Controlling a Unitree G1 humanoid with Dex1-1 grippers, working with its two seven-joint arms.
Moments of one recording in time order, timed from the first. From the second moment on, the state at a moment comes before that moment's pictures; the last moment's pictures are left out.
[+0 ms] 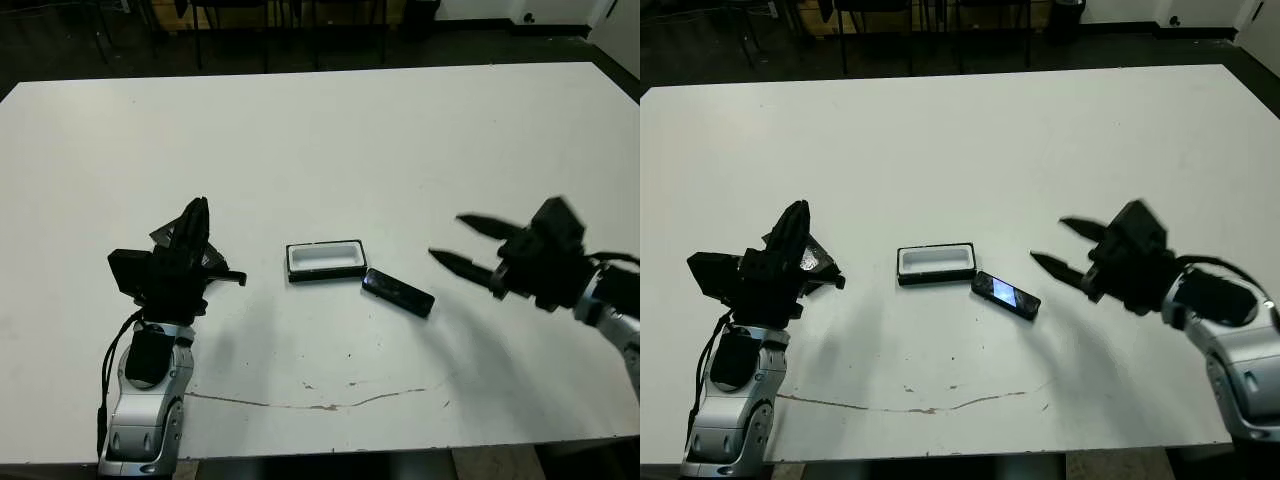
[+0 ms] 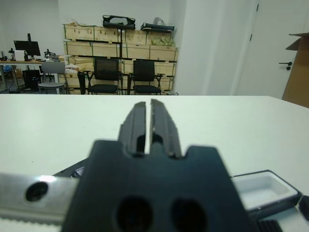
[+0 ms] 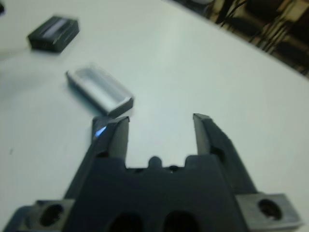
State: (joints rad) left arm 0.09 0.10 0.00 -0.23 -0.12 -0.11 -0.10; right arm -0.16 -0.70 -0.06 -0.35 0.35 0.54 0.71
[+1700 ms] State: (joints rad) left arm 0.11 0.10 0.01 -0.25 -0.12 -0.11 -0.11; right arm -0.17 -0.74 0.26 -0.22 0.15 0.55 0.79
